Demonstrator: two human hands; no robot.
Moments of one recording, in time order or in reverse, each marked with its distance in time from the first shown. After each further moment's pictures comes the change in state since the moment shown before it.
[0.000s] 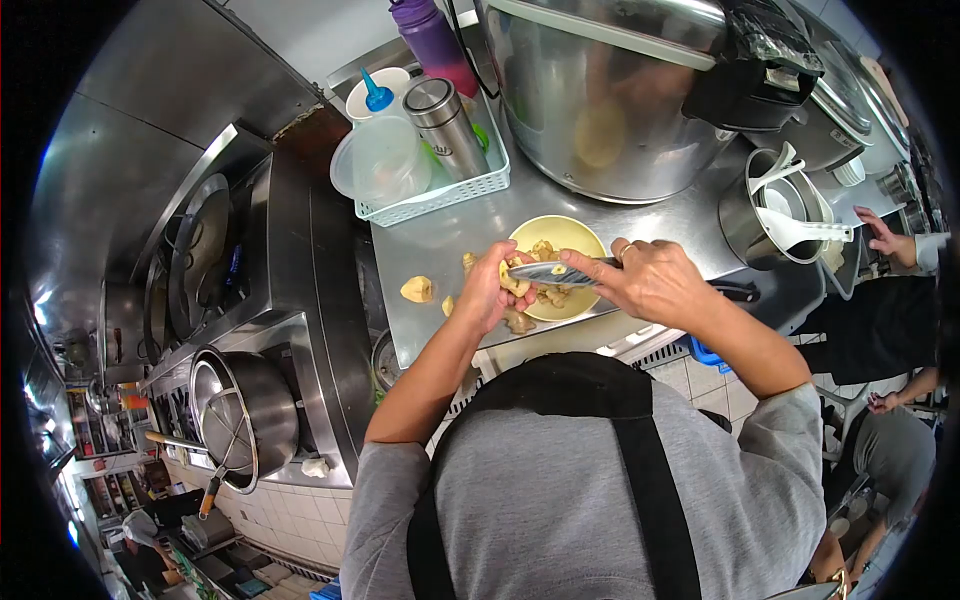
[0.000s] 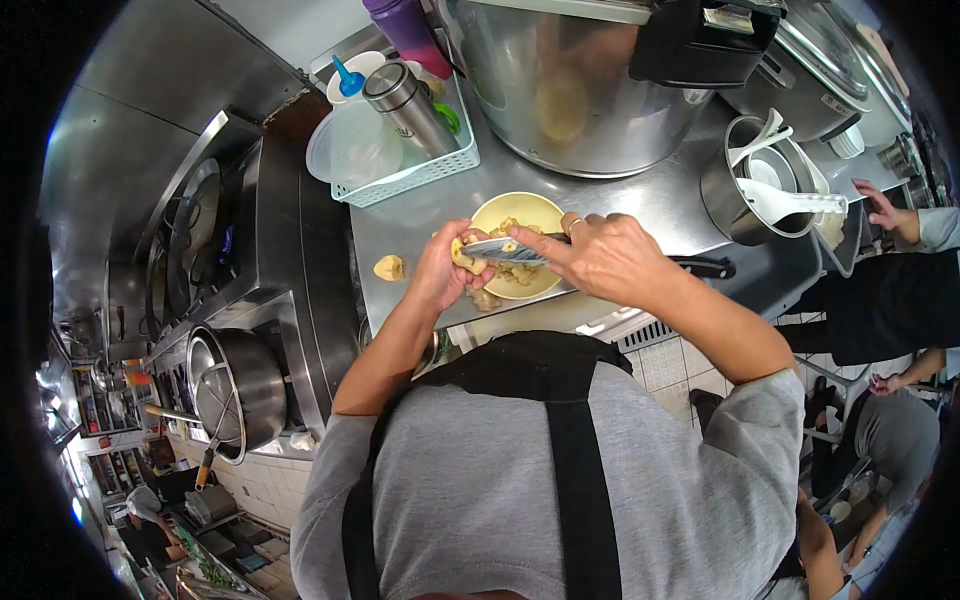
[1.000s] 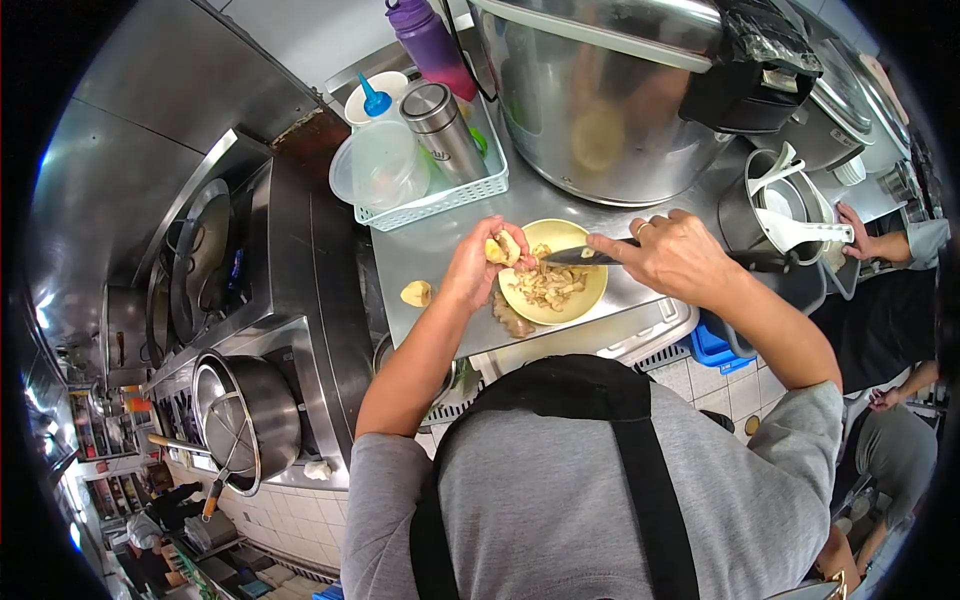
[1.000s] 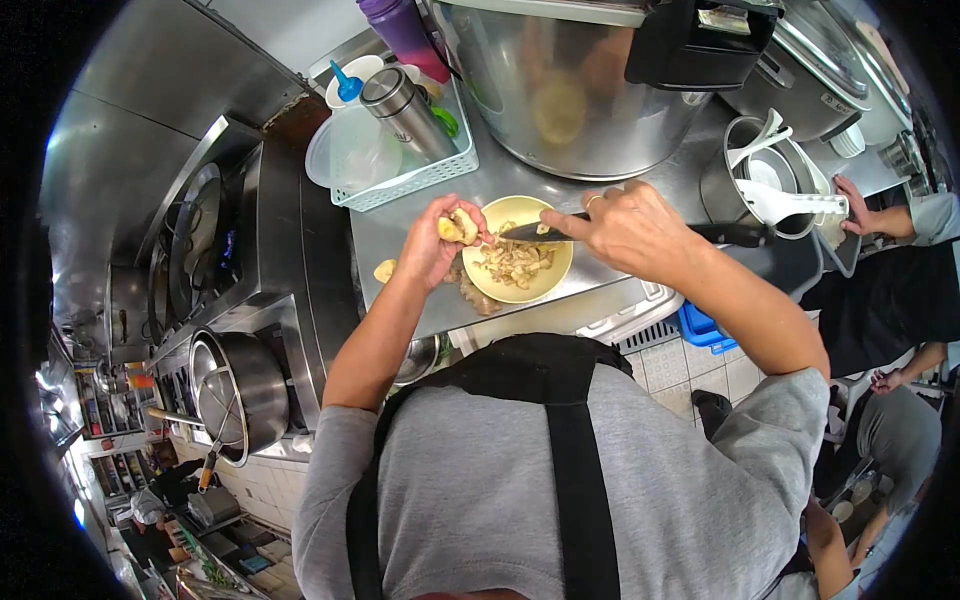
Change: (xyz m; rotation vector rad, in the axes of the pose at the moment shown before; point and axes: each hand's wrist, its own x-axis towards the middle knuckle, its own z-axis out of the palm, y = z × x) left_hand 0.025 0.026 -0.008 0.098 -0.110 0.138; right_hand -0.003 0.038 -0.012 -0.111 -0.097 -0.048
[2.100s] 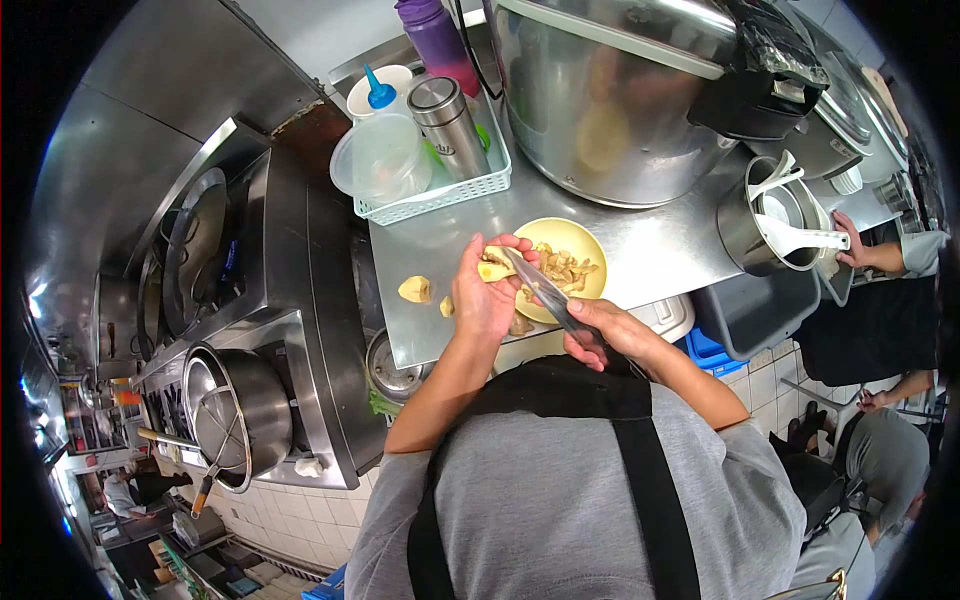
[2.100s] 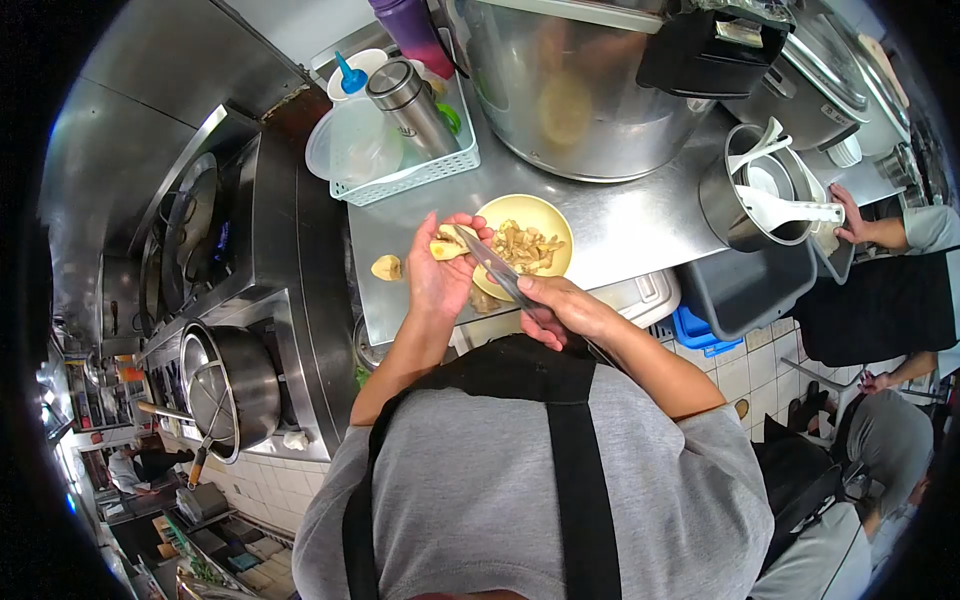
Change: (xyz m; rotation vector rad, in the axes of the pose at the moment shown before) left_hand -0.031 -0.027 0.023 -0.573 0.184 0.198; right_hand 0.004 -0.094 0.055 2.058 -0.355 0.605
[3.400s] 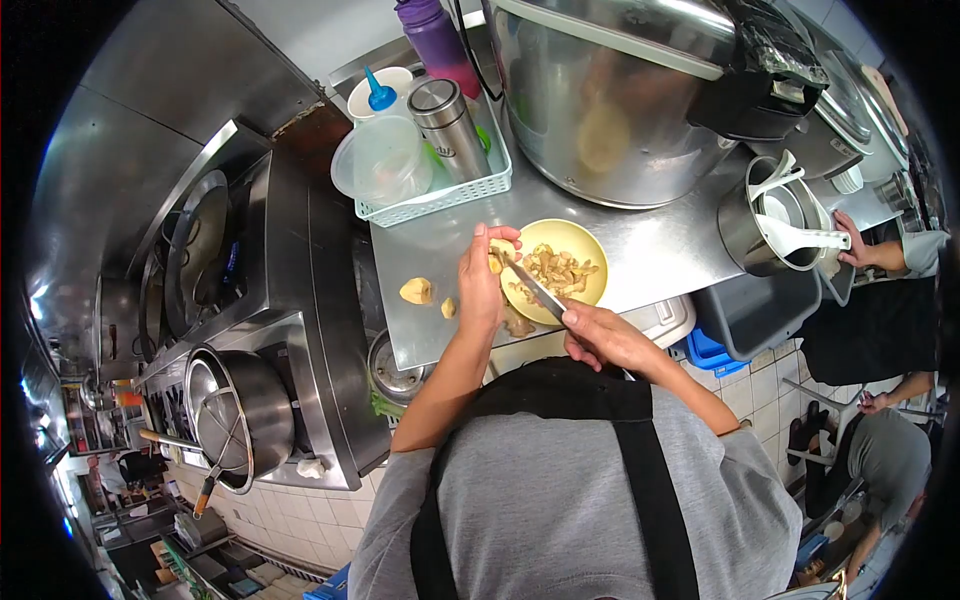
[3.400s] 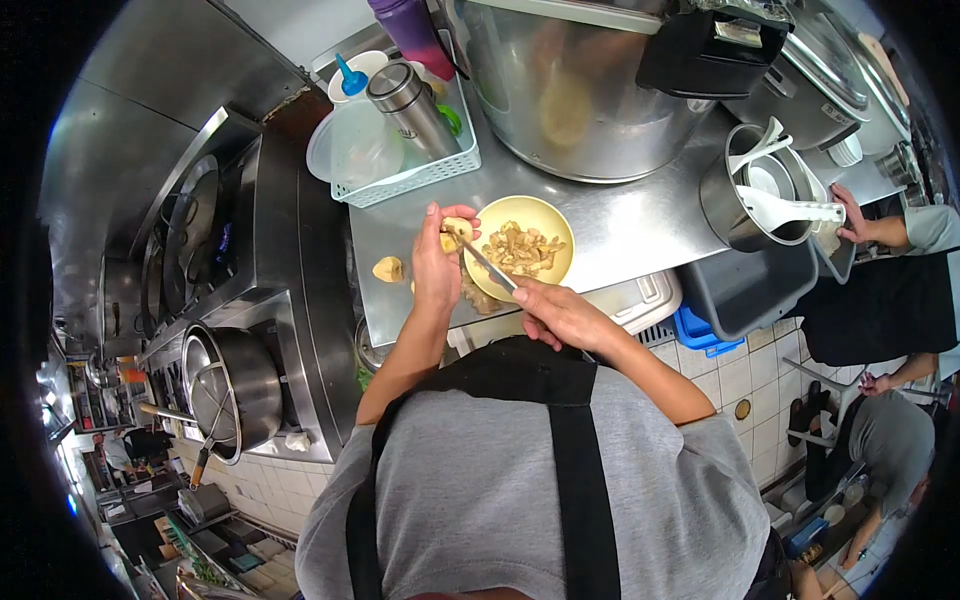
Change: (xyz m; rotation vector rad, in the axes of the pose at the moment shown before) left_hand 0.011 -0.001 0.001 0.487 0.060 0.280; right_hand -0.001 0.005 0.007 -0.243 0.060 -0.046
